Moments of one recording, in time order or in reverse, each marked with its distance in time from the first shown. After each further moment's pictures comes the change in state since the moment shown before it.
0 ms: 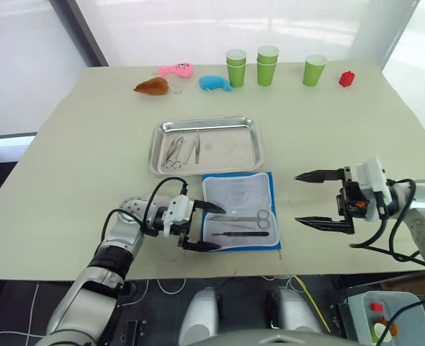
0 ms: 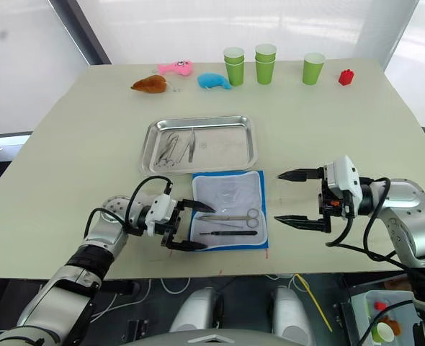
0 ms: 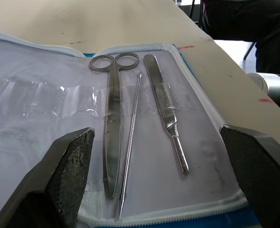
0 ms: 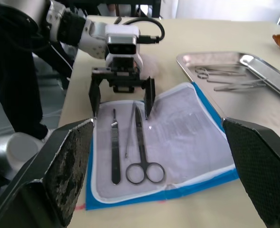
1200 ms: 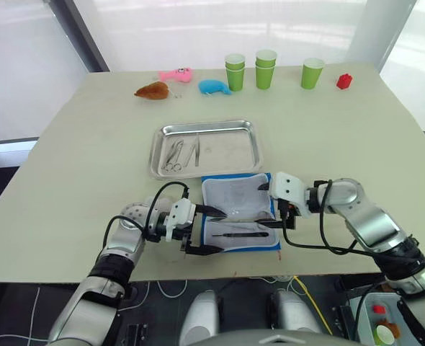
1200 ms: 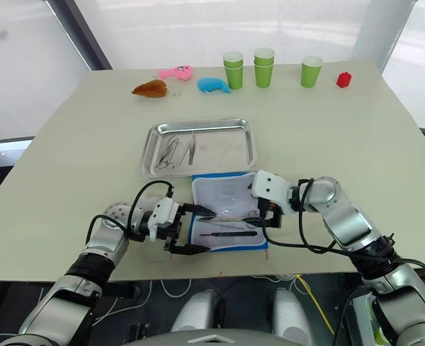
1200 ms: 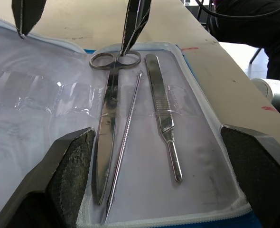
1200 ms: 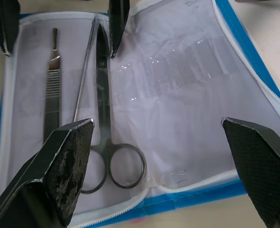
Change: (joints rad) left arm 0.066 -0.026 0.045 -0.073 0.045 0.066 0.055; right arm -0.207 0.161 0.402 0.099 -0.458 0.190 -0.227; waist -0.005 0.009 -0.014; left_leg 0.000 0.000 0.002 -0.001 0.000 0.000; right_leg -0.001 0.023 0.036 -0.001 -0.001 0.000
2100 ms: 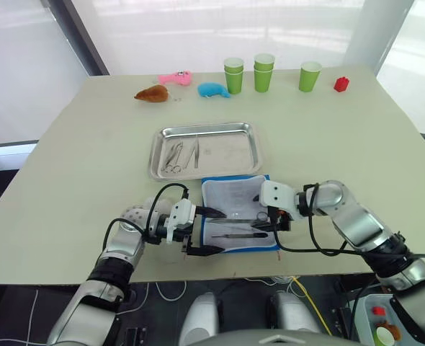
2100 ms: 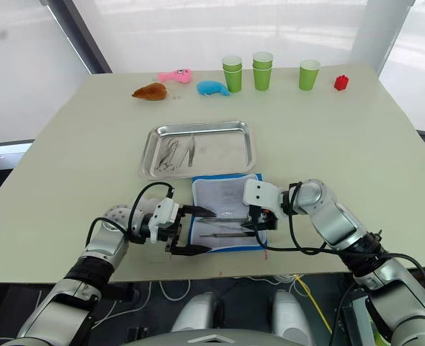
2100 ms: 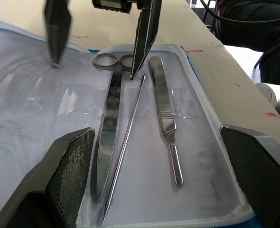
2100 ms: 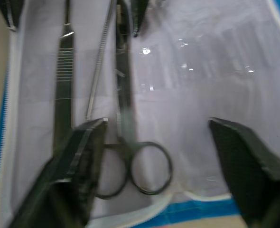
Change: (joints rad) left arm 0.027 0.002 0.004 -0.030 0.000 0.051 0.030; right arm -0.028 0.028 0.085 0.041 -0.073 0.040 0.050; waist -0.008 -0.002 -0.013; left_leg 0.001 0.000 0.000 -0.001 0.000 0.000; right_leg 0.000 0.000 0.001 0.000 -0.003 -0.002
